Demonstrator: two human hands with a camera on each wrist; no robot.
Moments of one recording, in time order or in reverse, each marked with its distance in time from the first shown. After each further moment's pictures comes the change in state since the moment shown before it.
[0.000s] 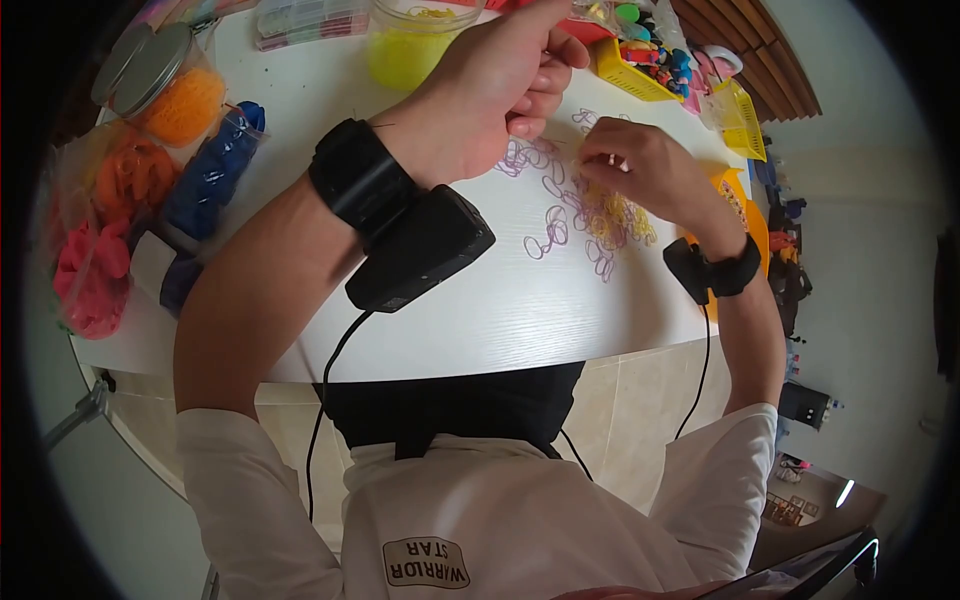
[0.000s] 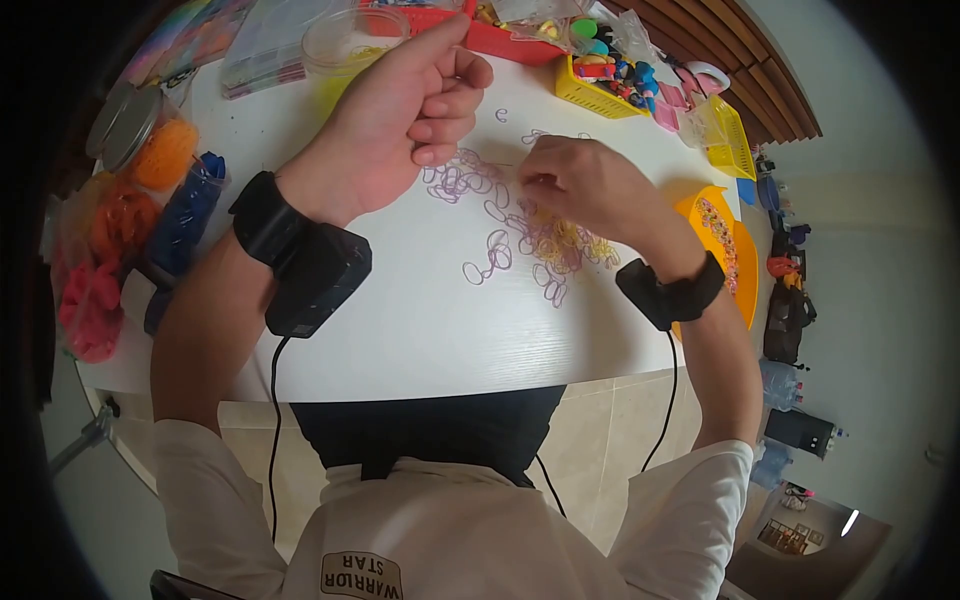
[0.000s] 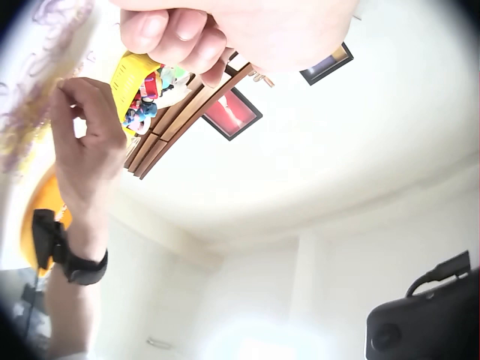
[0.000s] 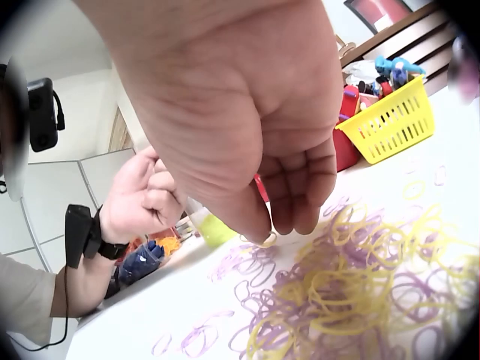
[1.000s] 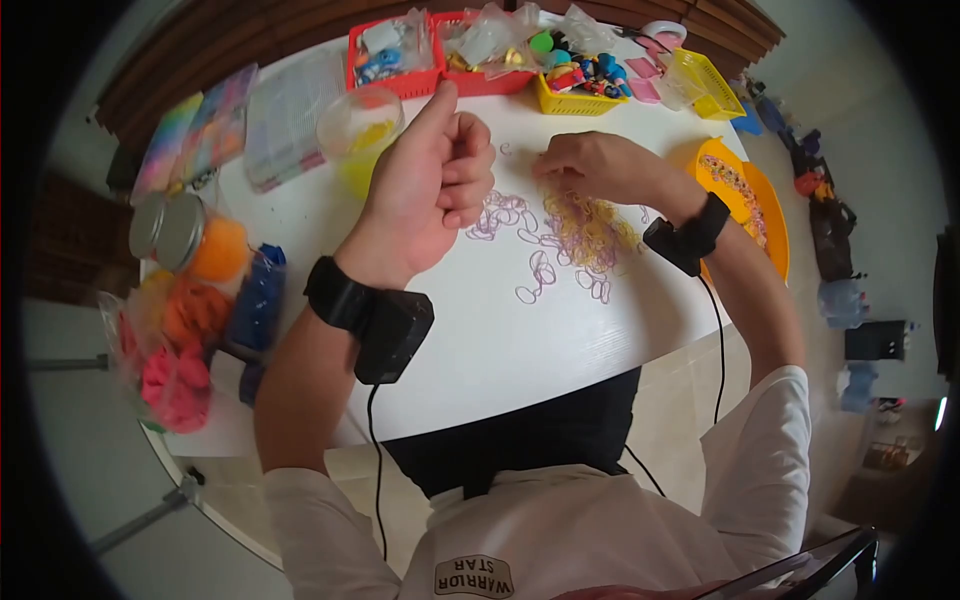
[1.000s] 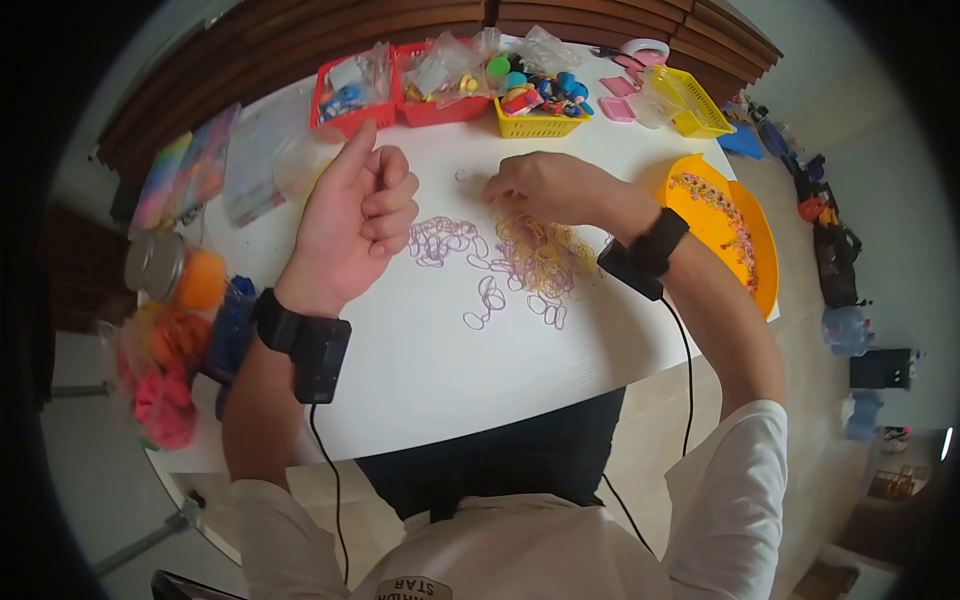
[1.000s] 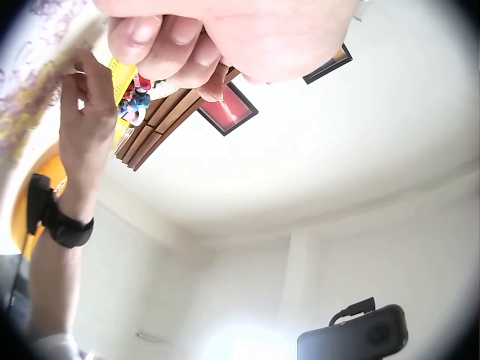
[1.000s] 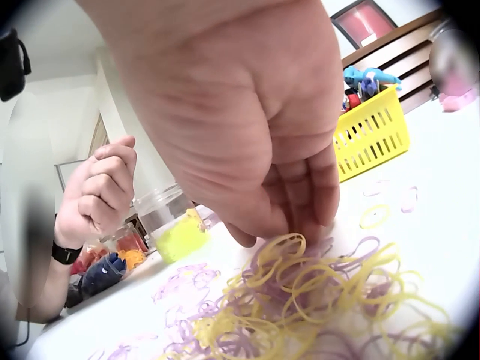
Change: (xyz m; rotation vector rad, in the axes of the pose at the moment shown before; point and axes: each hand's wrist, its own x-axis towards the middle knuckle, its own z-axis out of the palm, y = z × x) left_hand -0.003 0.016 0.011 -0.037 -0.084 -0.162; right_hand 0.003 0.045 0.004 0.018 0.071 0.004
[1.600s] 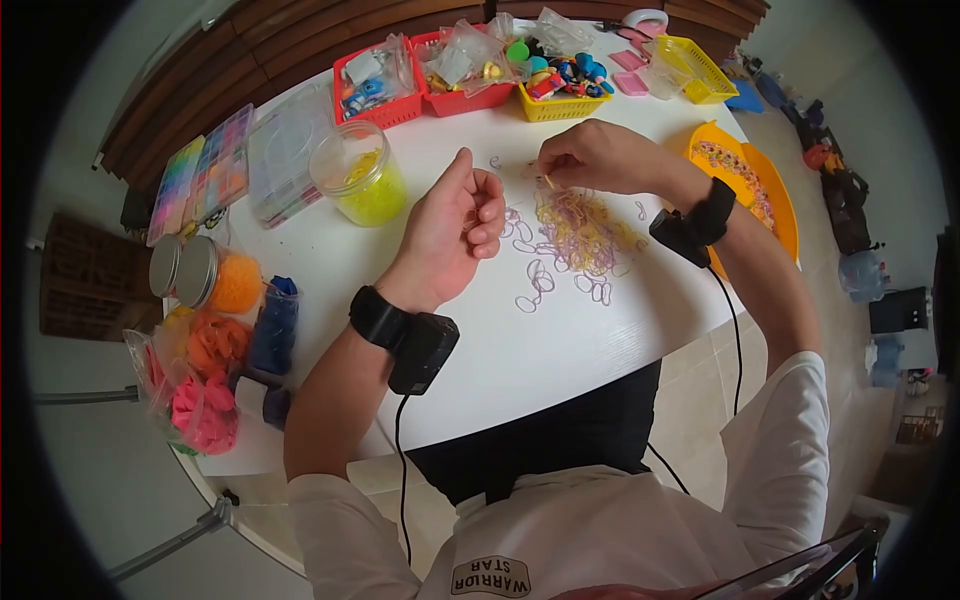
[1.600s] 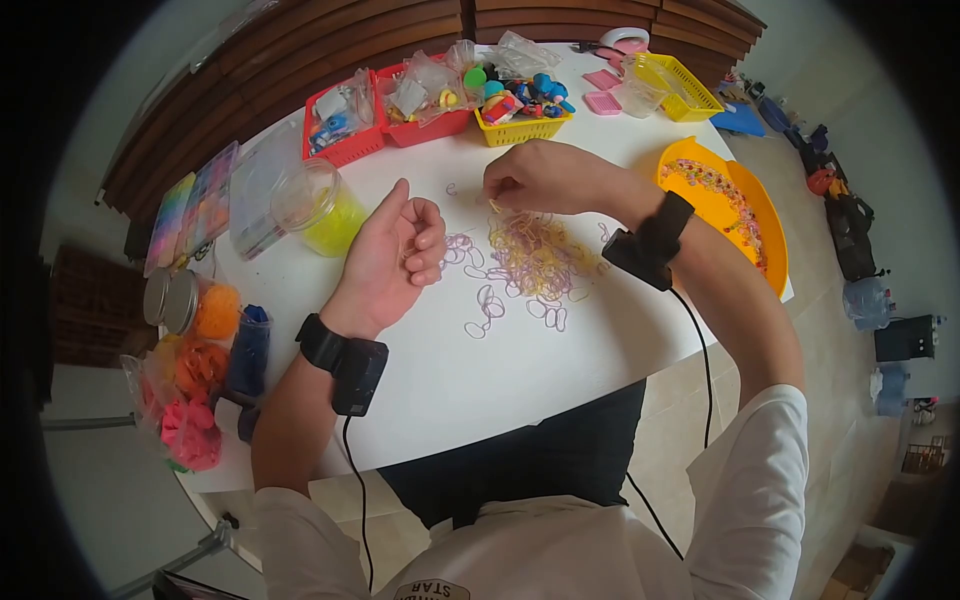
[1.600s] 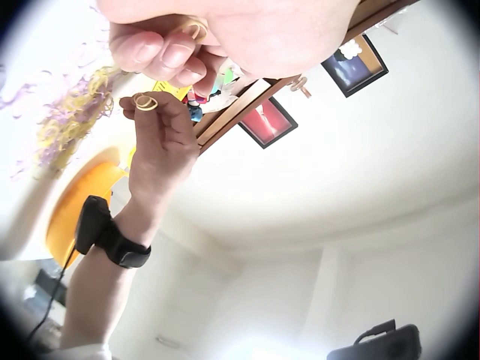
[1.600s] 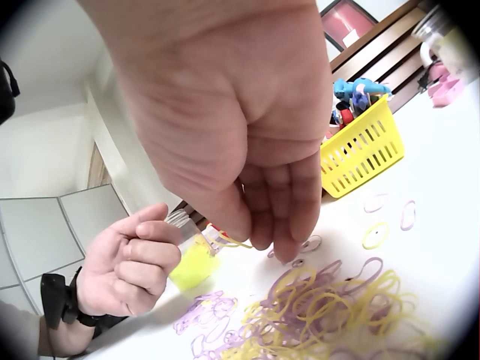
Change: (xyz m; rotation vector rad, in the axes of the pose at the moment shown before) left_hand 0.019 -0.042 -0.012 -0.039 0.037 -0.132; right_hand -0.008 -0.008 -0.024 0.122 -0.015 0.163
